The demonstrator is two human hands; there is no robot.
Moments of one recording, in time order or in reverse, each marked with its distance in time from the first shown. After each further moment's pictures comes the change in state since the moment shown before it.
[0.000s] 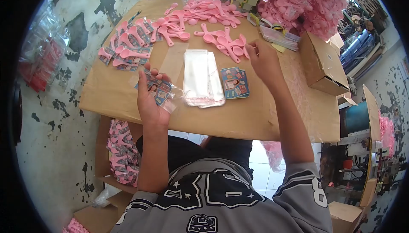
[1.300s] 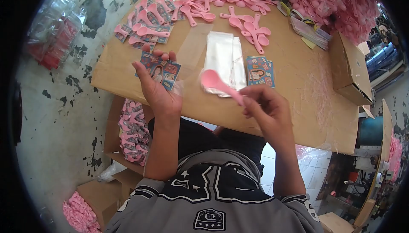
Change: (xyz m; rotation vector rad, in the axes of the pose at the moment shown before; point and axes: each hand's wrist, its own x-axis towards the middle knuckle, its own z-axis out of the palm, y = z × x) left_hand -0.004 0.006 0.003 0.207 -0.062 0.341; right_hand -0.142 -0.082 -0.004 0.883 -0.357 0.311
